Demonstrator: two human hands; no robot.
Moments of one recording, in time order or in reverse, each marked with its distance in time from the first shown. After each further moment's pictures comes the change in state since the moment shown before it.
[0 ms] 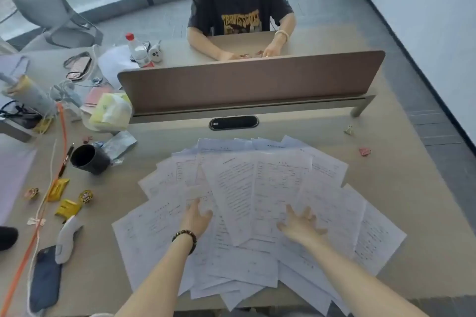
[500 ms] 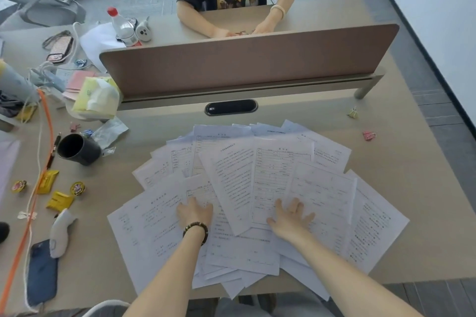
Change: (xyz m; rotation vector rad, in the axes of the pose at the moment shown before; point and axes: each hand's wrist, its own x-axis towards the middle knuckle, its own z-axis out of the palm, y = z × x) left_hand 0.003 0.011 0.023 0.094 0.194 -0.251; right_hand 0.013 -0.017 0.036 -0.197 0.037 -0.058
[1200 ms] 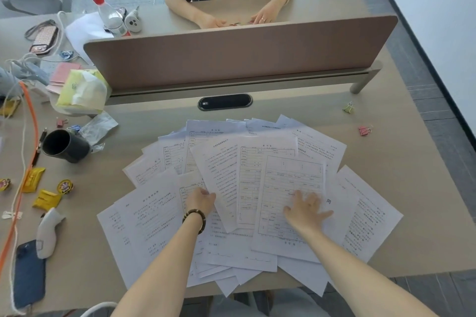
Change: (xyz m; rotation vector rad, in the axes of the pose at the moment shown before) left_hand 0.020 0.018 0.016 -0.249 -0.235 0.041; right_hand 0.012 0.039 -0.011 0.147 0.190 0.195
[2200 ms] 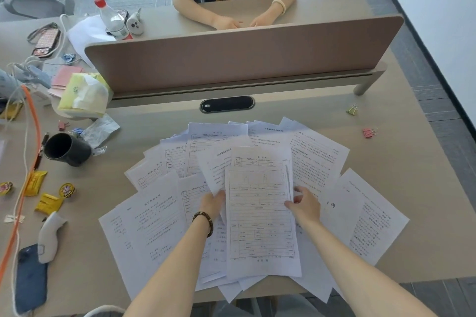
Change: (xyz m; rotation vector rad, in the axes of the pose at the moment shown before) left_hand -0.007 0.010 0.016 -0.251 -0.141 -0.011; right_hand 0.013 -0.007 -0.010 0.780 0.081 -0.059
